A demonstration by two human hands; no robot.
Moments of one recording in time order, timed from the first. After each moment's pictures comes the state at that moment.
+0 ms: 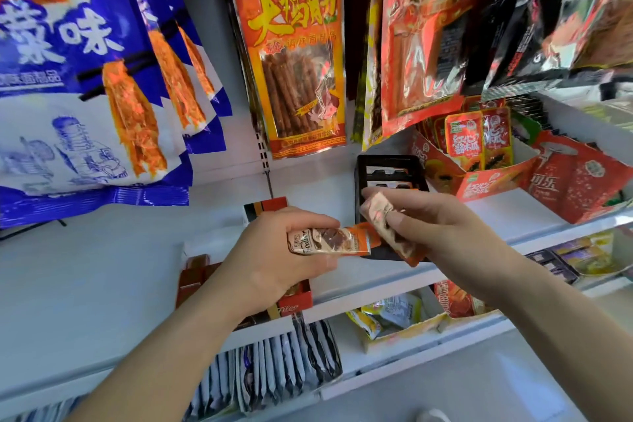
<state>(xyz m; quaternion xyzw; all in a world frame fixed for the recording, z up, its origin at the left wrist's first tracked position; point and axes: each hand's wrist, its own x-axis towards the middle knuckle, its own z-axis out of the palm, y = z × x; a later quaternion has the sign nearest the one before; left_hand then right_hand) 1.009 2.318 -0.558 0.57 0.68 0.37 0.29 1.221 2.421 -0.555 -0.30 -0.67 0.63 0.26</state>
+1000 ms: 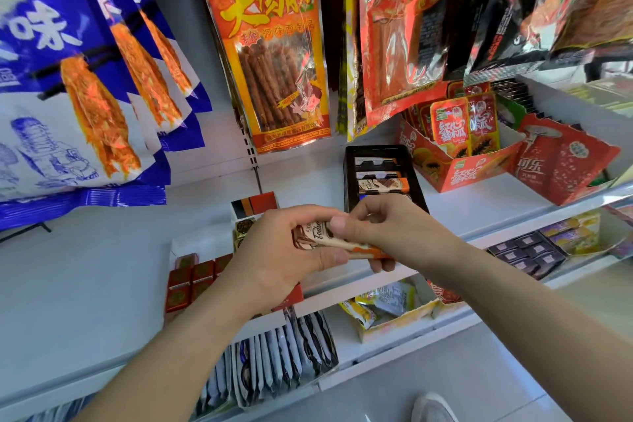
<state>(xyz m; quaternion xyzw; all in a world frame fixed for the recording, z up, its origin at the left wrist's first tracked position) 1.030 2.326 -0.559 0.58 0.63 0.40 0.33 1.197 2.418 -0.563 -0.39 -0.71 0.57 0.17</state>
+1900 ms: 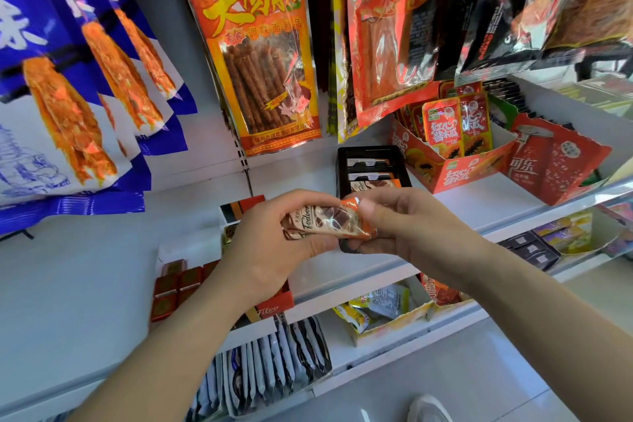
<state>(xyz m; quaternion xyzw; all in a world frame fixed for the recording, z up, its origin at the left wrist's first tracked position) 1.029 2.341 -0.565 0.60 0.62 0.43 0.27 1.219 2.435 -0.572 -0.30 -0.60 0.70 0.24</state>
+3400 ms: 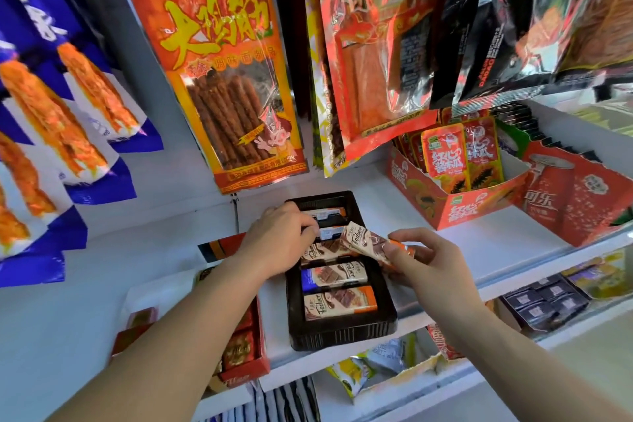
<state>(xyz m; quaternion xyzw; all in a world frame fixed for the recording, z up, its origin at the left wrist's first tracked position) 0.997 2.469 -0.623 0.64 0.75 0.10 0.11 1.235 2.487 -0.651 -0.47 -0.57 0.54 0.41</state>
